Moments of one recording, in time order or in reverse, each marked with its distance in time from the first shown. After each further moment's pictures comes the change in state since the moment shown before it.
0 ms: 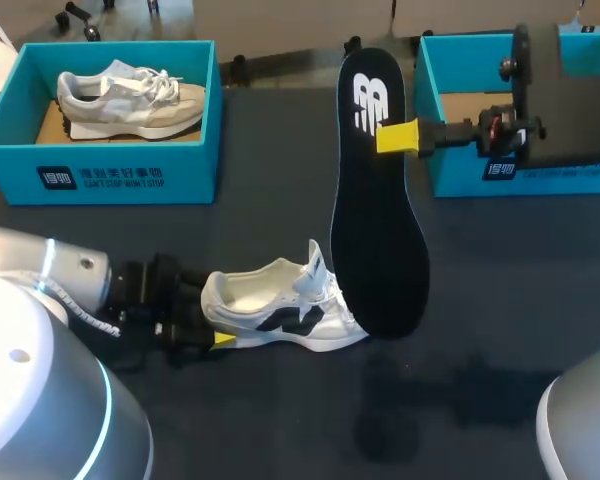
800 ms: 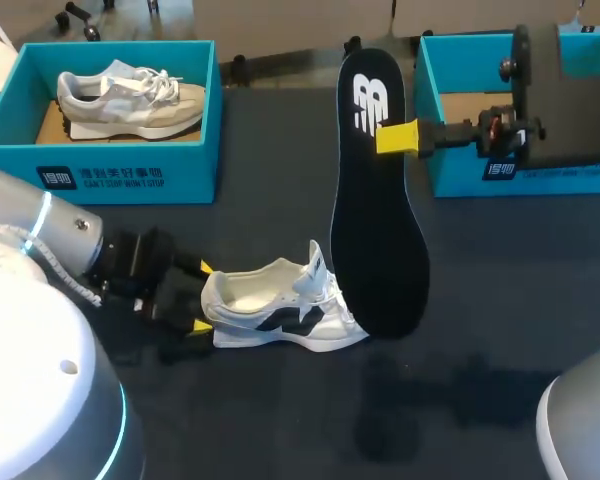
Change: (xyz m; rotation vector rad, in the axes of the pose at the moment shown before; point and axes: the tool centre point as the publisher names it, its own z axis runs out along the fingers) left arm -0.002 -0.014 -0.041 -0.218 0.063 0.056; right arm 0.000 0.000 0.000 -0.001 -0.001 0.000
